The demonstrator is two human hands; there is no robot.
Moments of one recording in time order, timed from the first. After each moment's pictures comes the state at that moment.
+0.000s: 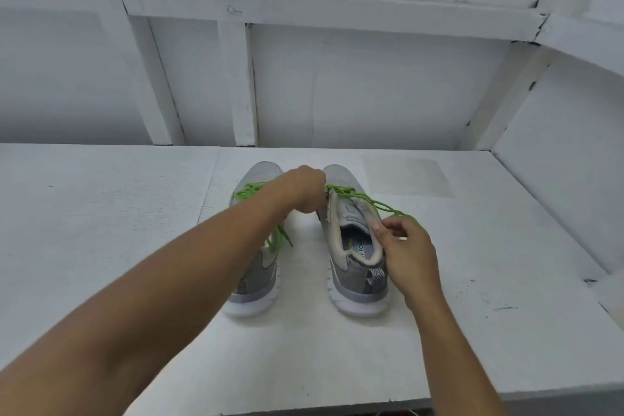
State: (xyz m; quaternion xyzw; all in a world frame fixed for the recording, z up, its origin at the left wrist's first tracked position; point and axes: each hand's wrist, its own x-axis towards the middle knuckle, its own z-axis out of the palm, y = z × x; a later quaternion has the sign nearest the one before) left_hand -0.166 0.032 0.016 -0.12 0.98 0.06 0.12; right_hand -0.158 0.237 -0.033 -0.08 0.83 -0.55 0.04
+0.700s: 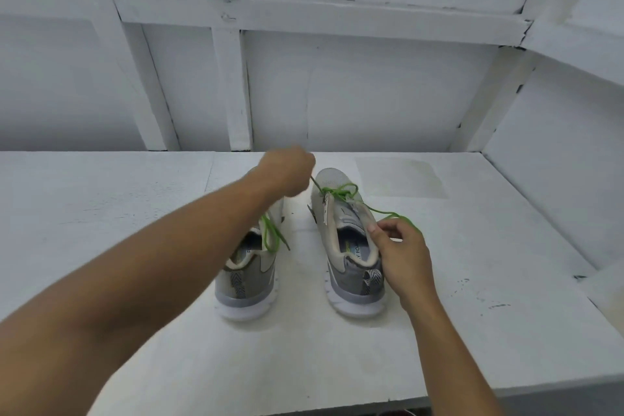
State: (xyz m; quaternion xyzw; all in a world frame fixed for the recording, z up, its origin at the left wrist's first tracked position) left_hand -0.168 0.016 0.041 -0.11 0.99 -0.10 0.04; right_hand -0.159 0.235 -0.037 -0.07 0.82 -0.56 0.03
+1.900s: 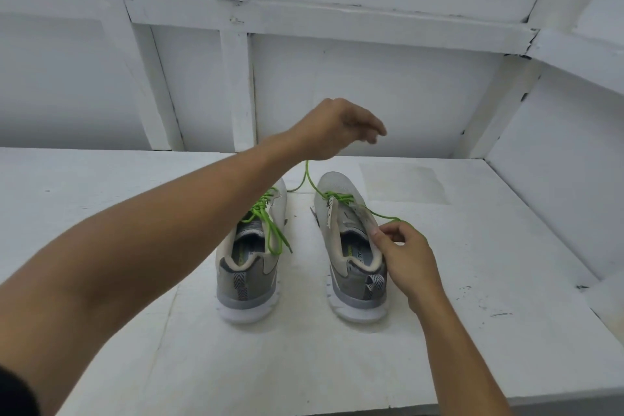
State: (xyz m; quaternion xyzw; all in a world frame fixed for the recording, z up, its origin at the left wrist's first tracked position) left_hand -0.182 0.031 0.098 0.08 0.91 0.39 -0.13; right_hand -0.165 0.238 -0.030 -0.08 0.83 -0.55 0.08
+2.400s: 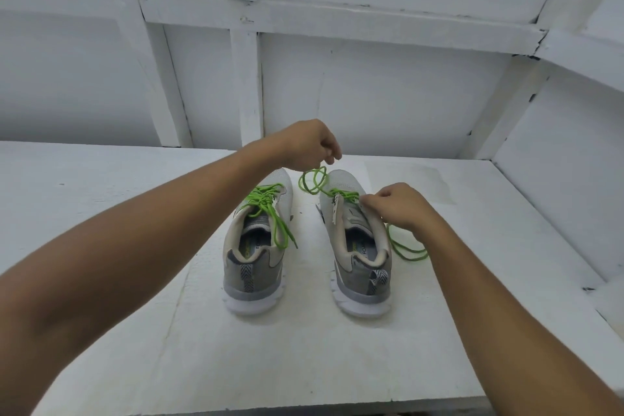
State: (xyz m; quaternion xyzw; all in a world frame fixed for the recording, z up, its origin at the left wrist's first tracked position) left_hand -0.157 0.006 0.085 -0.06 0.95 0.29 -0.01; right_hand -0.222 0.201 0.019 -0.18 0.92 -0.32 0.16
